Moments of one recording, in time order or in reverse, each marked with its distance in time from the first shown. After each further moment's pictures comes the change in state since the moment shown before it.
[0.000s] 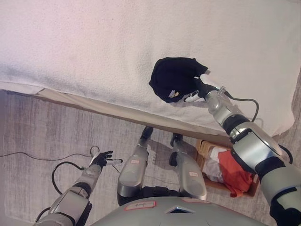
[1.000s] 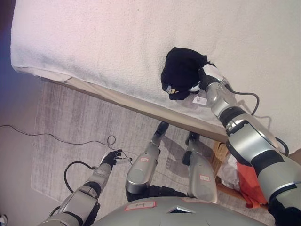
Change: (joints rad) left arm 0.002 -0.091 -0.008 -0.016 -0.019 0.012 0.028; right arm -0.088 0.047 -0.033 0.084 0.025 0.037 -0.047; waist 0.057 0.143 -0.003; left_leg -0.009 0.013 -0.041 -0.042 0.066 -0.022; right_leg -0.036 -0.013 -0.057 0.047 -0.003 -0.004
